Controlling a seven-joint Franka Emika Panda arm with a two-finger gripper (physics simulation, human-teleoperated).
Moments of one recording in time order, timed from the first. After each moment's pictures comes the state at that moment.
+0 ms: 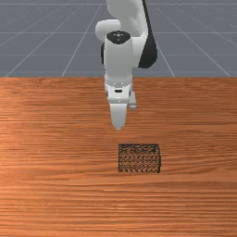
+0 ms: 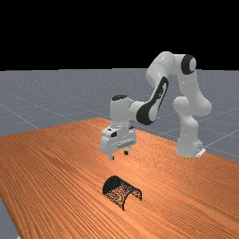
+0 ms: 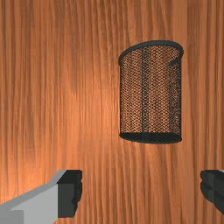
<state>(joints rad) 0.00 0.39 0.00 -1.96 0.00 2.36 -0.79</state>
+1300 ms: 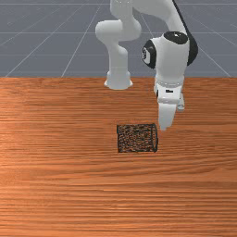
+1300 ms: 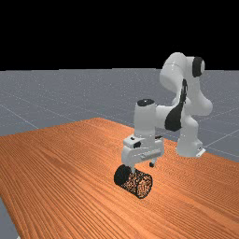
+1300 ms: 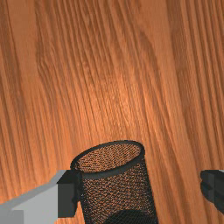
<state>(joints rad) 0.22 0.45 0.03 -1.87 -0.02 2.32 -0.35</state>
